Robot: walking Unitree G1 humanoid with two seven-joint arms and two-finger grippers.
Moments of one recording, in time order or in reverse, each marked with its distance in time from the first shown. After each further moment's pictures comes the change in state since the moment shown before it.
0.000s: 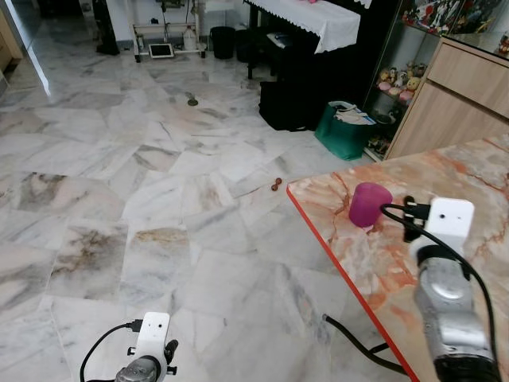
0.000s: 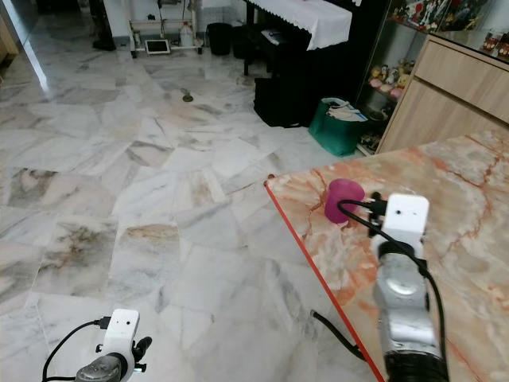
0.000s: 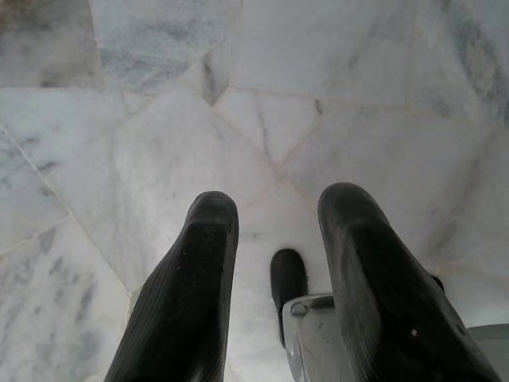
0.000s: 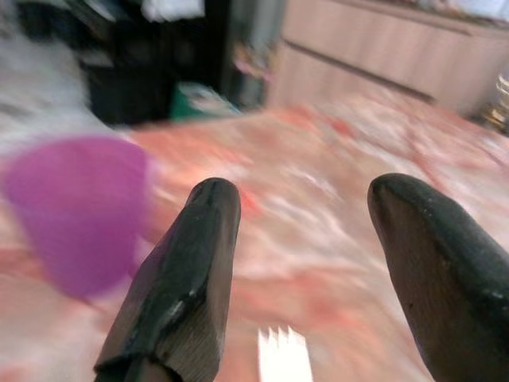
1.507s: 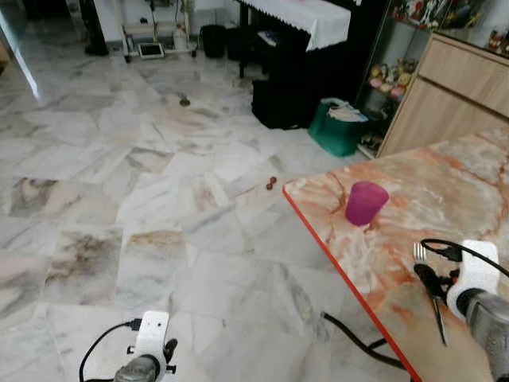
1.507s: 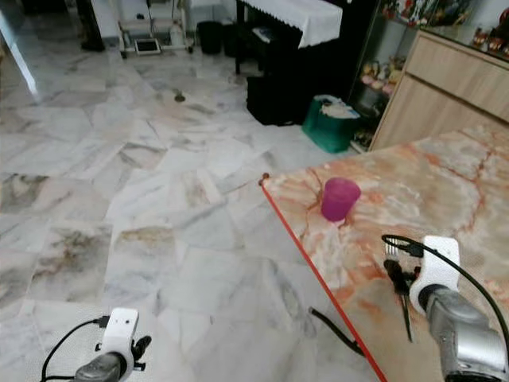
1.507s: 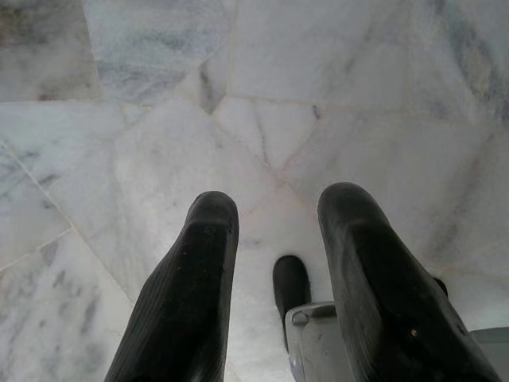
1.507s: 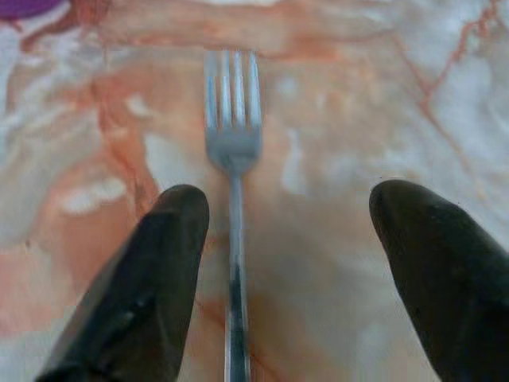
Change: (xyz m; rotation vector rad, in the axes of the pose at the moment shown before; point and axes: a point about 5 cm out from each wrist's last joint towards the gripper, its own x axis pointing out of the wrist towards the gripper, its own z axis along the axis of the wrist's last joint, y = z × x) left arm 0.000 0.002 0.002 0.000 -0.004 0.001; right arm -0.018 -0.050 -0.051 0.103 0.479 0.282
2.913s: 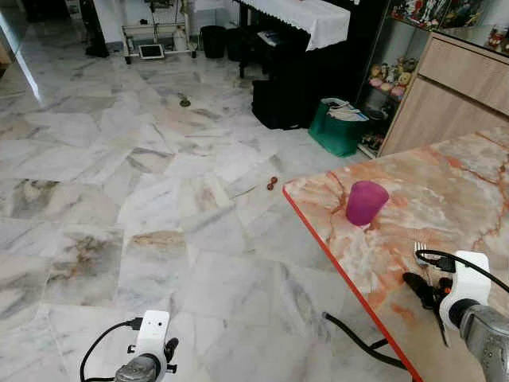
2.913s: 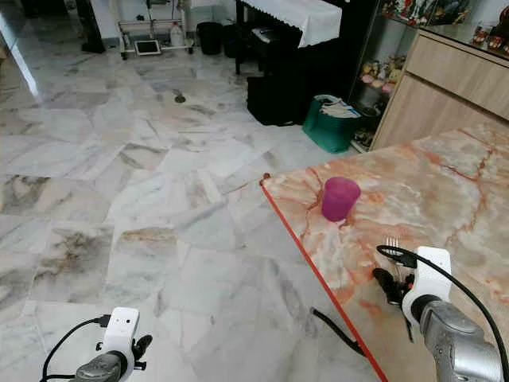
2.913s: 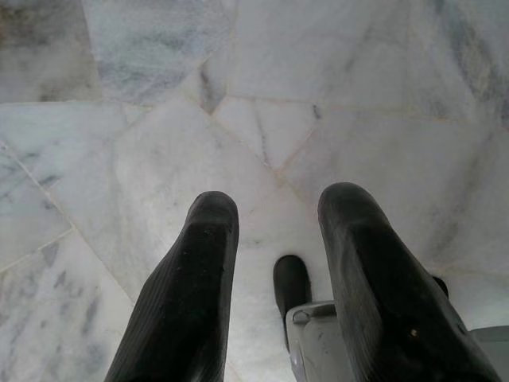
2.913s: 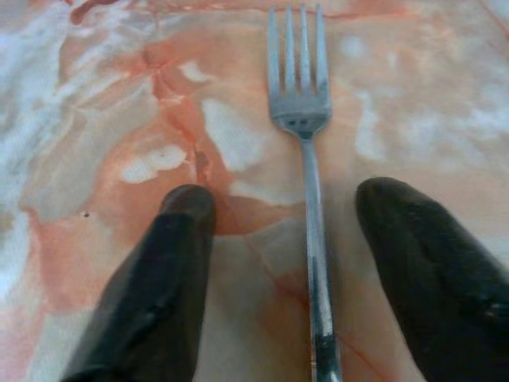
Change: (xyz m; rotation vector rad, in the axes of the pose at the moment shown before) left arm 0.000 -0.001 0.000 0.002 -0.001 -0.010; right arm 0.006 0.018 -0.014 0.027 -0.005 0.067
